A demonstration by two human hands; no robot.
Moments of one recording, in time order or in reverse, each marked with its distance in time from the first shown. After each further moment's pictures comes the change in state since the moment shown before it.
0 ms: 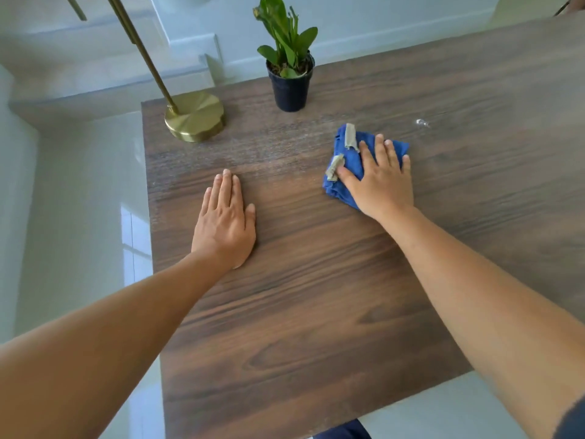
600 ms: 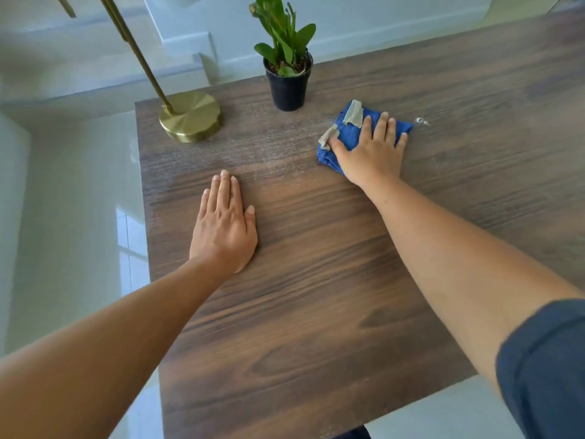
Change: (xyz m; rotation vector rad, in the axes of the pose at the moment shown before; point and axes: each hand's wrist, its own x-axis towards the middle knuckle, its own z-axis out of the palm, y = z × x) left_hand -0.001 0.001 0.001 0.020 0.011 0.002; right_hand 0.049 -0.022 -0.009 0.005 0.021 0.153
